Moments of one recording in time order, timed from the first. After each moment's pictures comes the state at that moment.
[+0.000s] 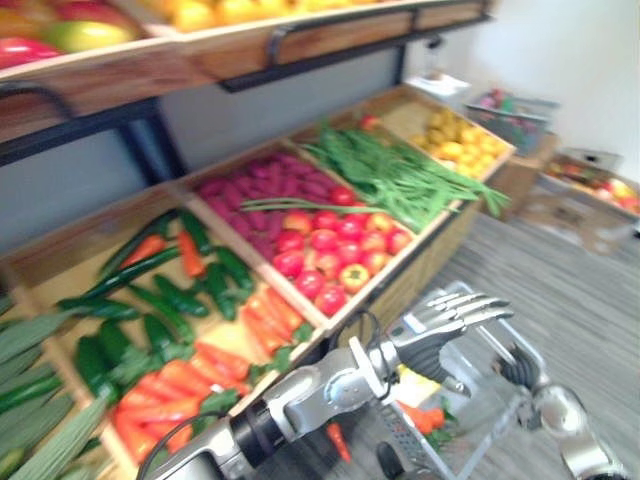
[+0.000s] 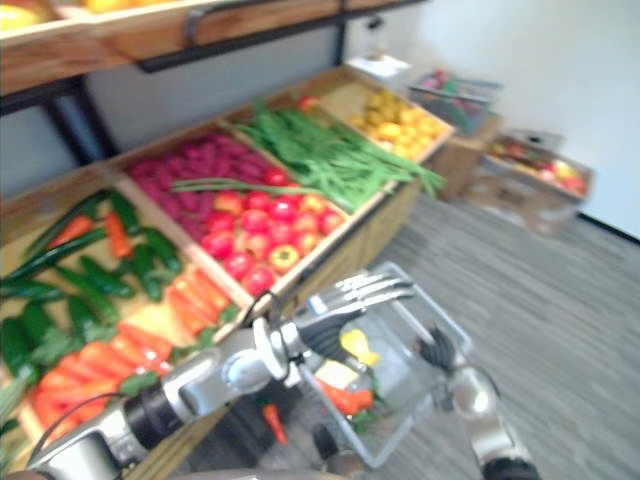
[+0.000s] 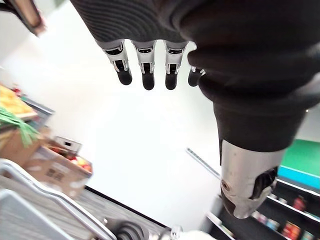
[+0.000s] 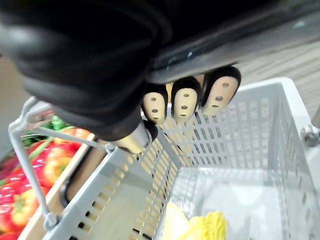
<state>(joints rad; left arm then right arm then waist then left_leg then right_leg) -0.32 0.40 -0.83 -0.11 0.47 -0.33 0.11 0.10 -0.37 -0.14 0.57 -0.32 -0.12 0.00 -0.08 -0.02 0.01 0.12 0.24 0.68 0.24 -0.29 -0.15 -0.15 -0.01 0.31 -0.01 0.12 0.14</state>
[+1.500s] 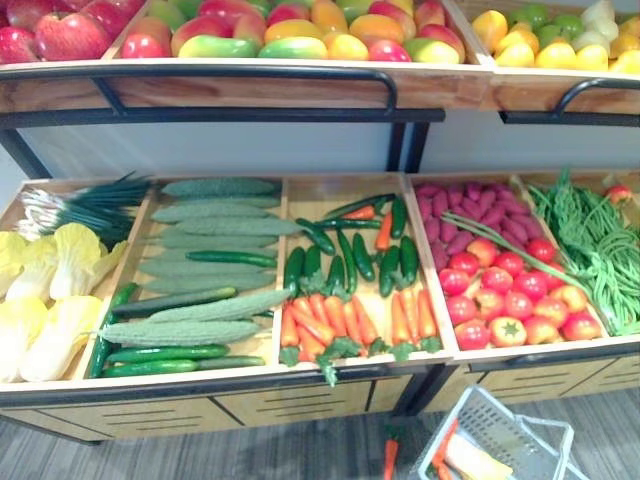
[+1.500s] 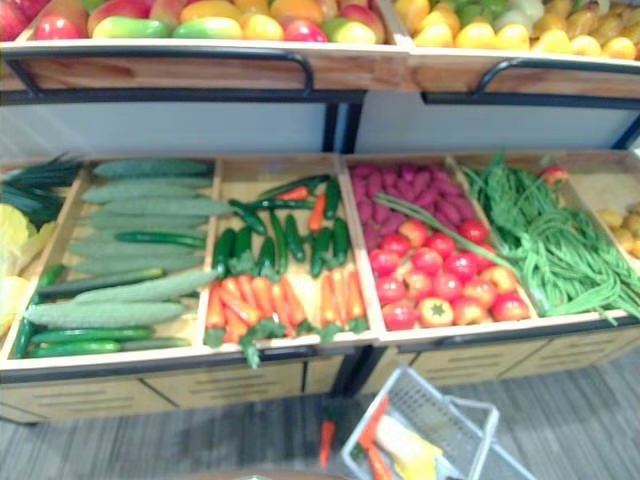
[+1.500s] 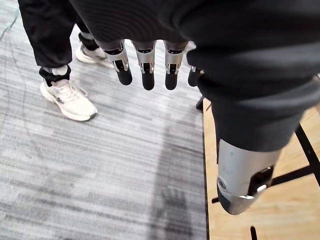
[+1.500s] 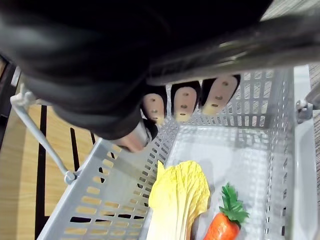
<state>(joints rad) 0.26 0.04 0.57 1.04 0.30 -0.04 0.42 0.08 -0.08 -0.62 1.16 -0.16 -0.10 -0.28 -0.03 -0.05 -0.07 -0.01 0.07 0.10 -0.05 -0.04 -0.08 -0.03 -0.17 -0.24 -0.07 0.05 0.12</state>
